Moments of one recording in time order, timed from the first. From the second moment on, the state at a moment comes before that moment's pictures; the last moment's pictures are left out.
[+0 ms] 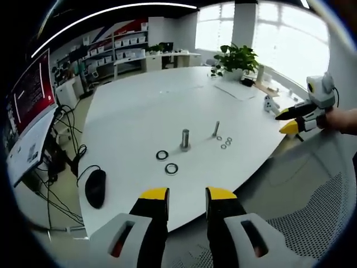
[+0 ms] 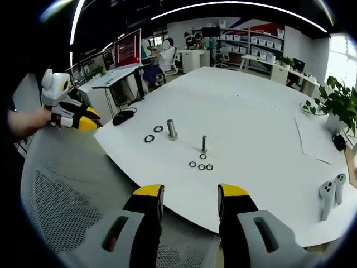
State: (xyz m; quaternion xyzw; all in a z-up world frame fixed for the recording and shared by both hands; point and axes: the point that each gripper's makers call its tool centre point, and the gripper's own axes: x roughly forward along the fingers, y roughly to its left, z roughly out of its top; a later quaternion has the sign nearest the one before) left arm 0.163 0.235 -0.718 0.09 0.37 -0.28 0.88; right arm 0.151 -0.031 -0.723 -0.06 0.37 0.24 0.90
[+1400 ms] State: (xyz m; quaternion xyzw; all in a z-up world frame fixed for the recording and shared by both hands) left arm 0.167 0.249 -0.721 0.10 0.37 -0.25 0.89; right arm 0.145 -0.017 -0.718 -0.03 0.35 0.27 0.89
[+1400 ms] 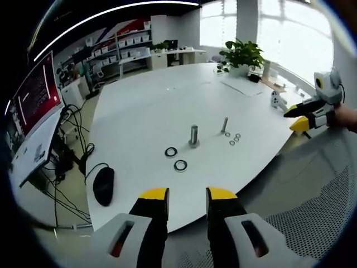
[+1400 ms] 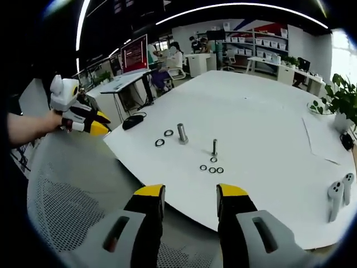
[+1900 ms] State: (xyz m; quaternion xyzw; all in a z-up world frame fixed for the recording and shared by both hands) left arm 0.165 0.259 -0.732 0.11 0.40 -0.23 0.88; right arm 0.141 -0.004 -0.712 -0.03 0.34 0.31 0.89
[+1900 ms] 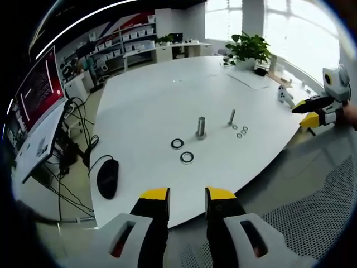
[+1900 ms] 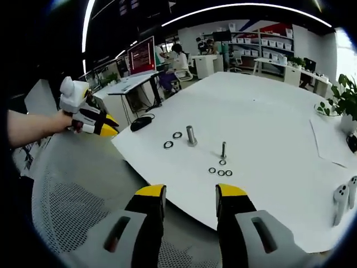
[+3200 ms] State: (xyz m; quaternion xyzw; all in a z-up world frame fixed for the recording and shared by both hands) left arm 0.196 0.247 -0.725 0.12 0.42 -0.24 0.87; right arm 0.140 -0.006 -0.715 -0.03 0.35 0.31 0.88
